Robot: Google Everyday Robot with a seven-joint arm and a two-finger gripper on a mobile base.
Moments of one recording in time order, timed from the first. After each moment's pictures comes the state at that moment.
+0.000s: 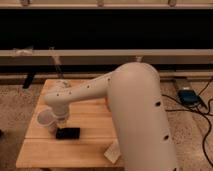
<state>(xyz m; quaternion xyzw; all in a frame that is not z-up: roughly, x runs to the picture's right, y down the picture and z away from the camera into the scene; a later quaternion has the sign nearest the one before) -0.239 0.195 0.796 -0.36 -0.12 -0.10 0.92</state>
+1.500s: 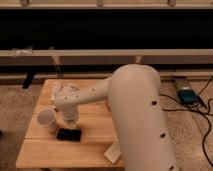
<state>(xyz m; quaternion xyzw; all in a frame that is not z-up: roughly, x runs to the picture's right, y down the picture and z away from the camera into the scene) -0.189 0.222 0.825 -0.38 -0.08 -0.10 0.92</state>
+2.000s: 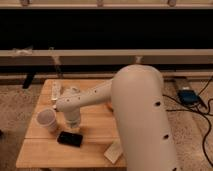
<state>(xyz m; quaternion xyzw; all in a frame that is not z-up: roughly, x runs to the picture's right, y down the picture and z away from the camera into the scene) -0.171 0.243 0.813 -0.40 -0.08 -0.11 0.91</state>
